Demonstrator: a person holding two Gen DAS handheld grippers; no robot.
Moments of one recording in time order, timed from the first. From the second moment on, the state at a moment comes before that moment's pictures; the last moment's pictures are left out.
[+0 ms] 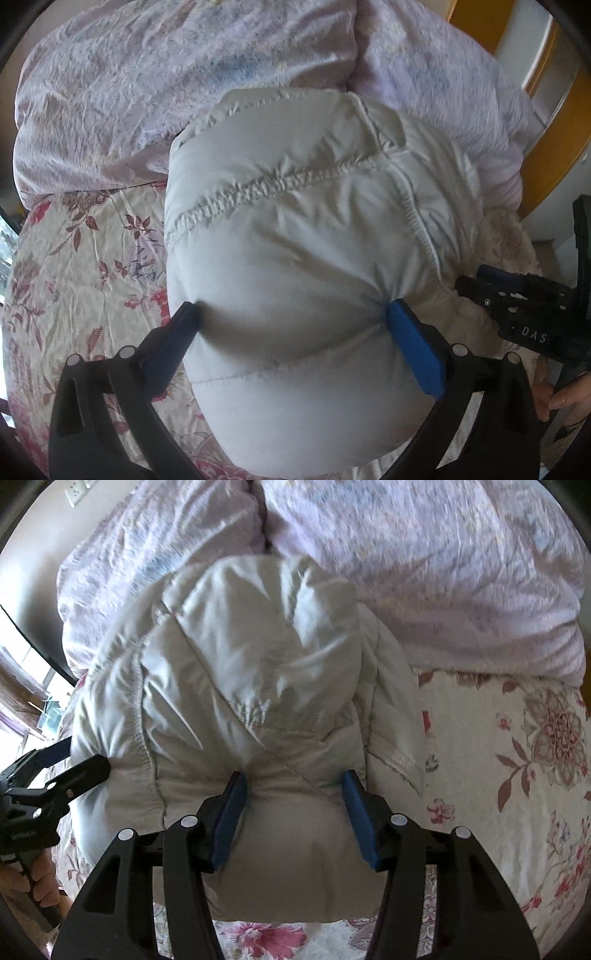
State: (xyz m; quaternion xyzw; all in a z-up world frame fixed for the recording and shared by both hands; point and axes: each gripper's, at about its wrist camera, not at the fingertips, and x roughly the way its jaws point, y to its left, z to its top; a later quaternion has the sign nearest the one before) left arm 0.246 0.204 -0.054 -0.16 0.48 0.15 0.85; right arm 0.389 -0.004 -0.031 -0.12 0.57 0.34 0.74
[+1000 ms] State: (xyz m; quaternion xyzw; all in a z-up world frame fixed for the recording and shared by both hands) left arm 0.261 0.196 -0.076 -0.14 0.51 0.17 0.83; right arm 0.410 0.022 -0.008 -0.07 0.47 0.38 0.80
